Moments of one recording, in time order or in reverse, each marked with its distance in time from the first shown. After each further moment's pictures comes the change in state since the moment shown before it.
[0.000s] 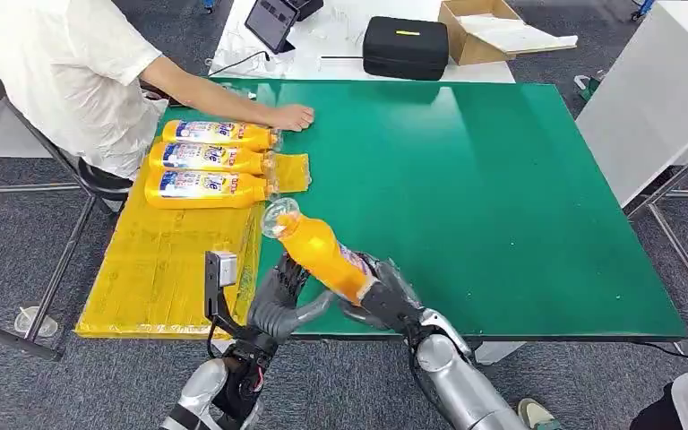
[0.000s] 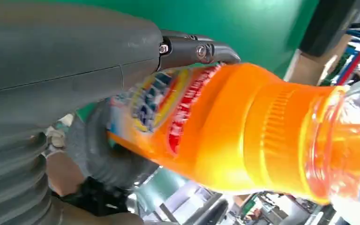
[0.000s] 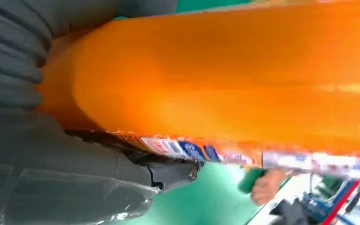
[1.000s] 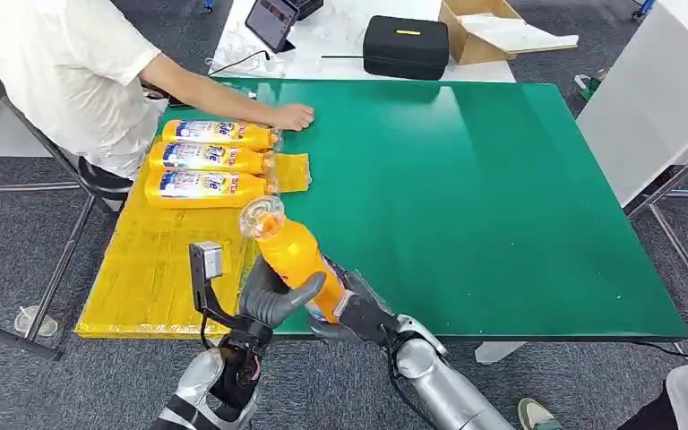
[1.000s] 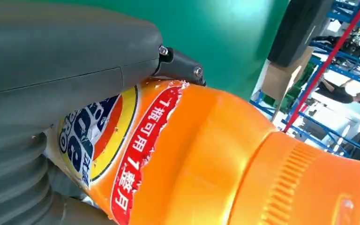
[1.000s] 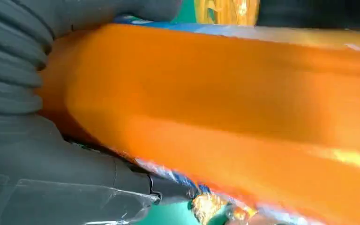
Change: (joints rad) left arm -0.027 -0.002 0.014 -0.011 0.024 0.025 -0.065; right arm -0.008 0.013 0.138 0.000 -0.119 0.070 -0.031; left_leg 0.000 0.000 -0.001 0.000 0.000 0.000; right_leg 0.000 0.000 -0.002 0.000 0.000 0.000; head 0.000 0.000
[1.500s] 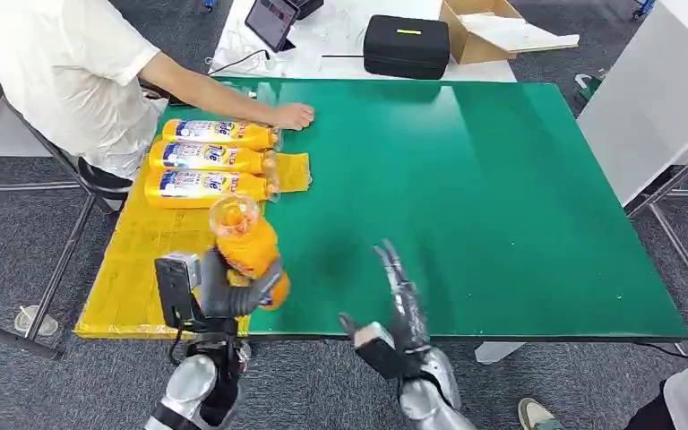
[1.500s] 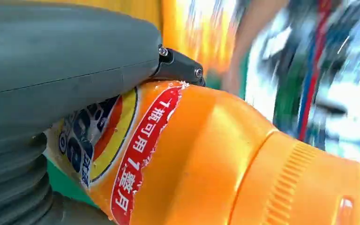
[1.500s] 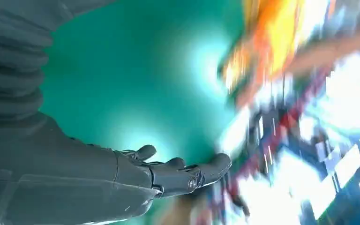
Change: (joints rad) left arm 0.048 0.048 0.043 -0.092 -0.499 0.493 -0.100; right arm 0.218 0.039 -0.167 -0.116 0.215 -0.705 -0.192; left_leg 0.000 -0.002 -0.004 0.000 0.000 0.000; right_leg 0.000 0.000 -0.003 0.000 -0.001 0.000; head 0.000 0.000
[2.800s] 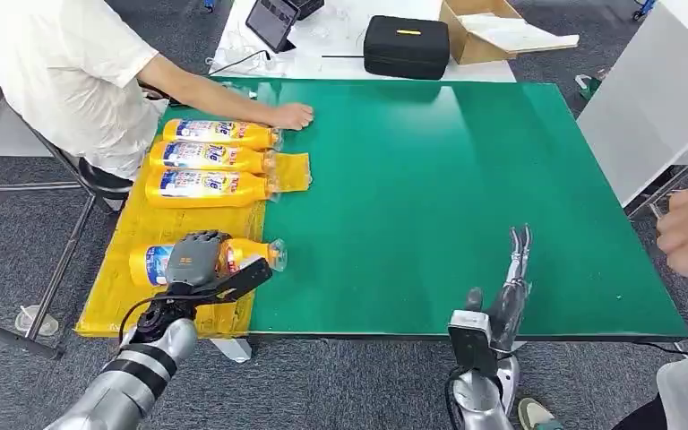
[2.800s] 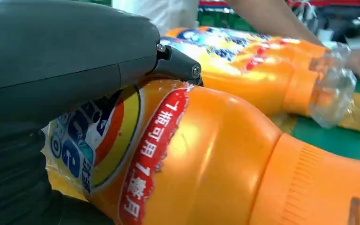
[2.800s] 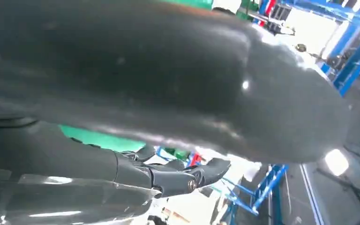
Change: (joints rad) left arm -0.348 0.148 0.071 0.626 -1.005 -0.230 0.282; right arm 0.083 0.046 -0.306 -0.286 -0.130 -0.030 -0.031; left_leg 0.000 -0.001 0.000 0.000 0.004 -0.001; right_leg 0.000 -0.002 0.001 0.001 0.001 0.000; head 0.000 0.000
